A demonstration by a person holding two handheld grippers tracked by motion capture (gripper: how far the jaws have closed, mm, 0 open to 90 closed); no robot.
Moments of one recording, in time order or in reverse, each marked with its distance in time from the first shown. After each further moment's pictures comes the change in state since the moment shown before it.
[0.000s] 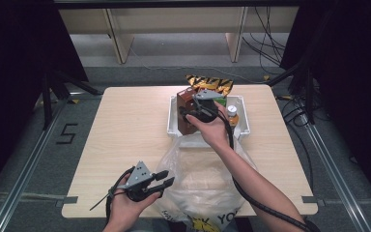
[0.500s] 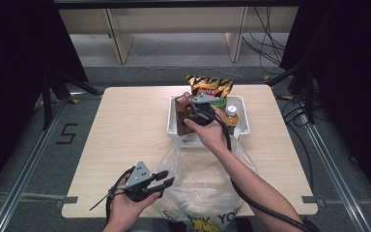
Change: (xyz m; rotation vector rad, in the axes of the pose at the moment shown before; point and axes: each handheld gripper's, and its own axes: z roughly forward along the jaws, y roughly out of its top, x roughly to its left) left arm 0.000 0.000 0.000 0.001 -0.001 0.001; right arm 0.004 -0.012 0.012 0.048 0.004 0.009
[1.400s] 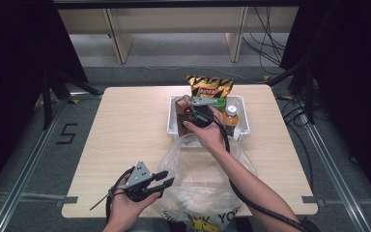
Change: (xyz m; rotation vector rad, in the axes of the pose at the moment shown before) left arm 0.002 -0.001 0.001 0.003 -0.011 0.003; right arm -0.001 -0.010 0.012 0.023 -0.027 0.007
